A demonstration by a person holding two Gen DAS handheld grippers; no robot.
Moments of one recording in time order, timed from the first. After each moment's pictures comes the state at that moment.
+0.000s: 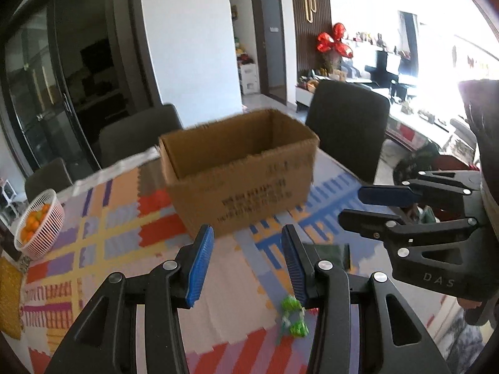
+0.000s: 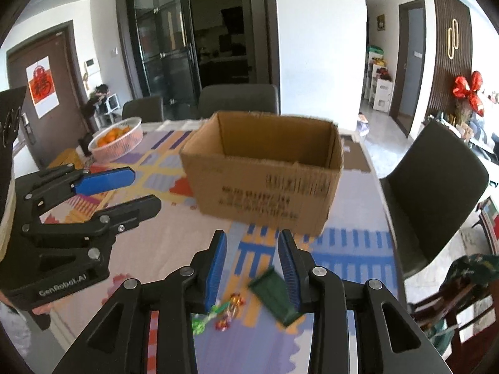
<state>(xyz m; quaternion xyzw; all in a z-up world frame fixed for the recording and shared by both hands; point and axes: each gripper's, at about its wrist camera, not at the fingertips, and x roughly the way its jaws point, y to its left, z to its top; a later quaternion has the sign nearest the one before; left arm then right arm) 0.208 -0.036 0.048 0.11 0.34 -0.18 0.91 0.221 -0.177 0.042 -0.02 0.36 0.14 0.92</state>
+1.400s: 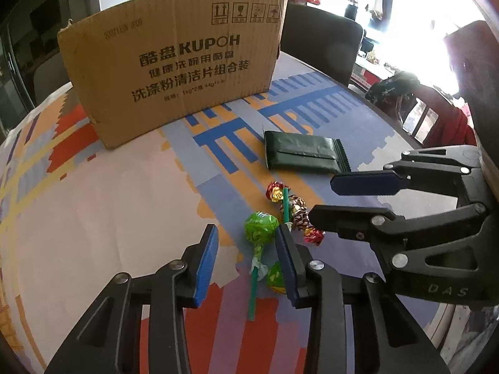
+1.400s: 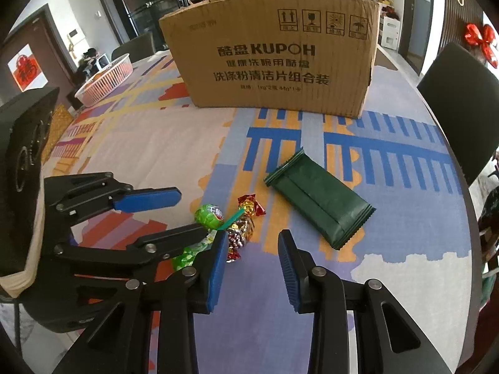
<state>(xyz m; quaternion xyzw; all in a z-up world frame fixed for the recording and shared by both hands) 0.220 -0.050 -0.095 0.11 0.47 -0.28 0.83 0.217 -0.159 -0.089 0.01 0.49 0.14 0.86</state>
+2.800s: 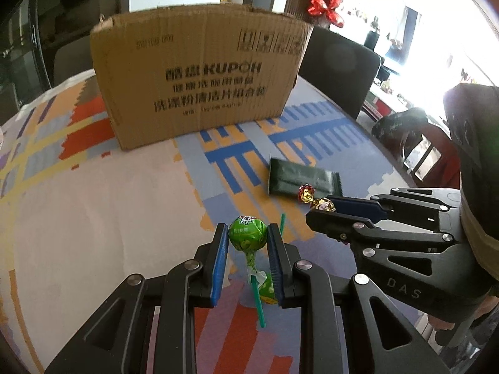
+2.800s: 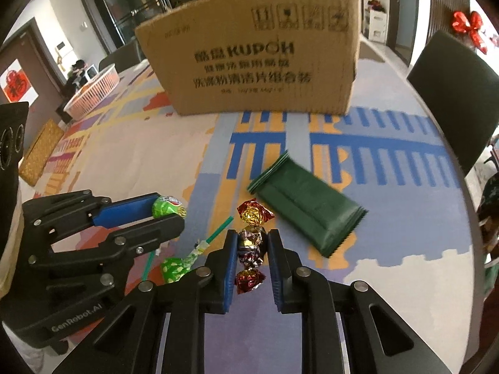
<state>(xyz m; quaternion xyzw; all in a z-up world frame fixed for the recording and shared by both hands) 0.221 -0.046 -0.069 0.04 0.46 -0.25 0.85 0.228 -0.167 -0.092 0.03 0.49 0.12 0.86</state>
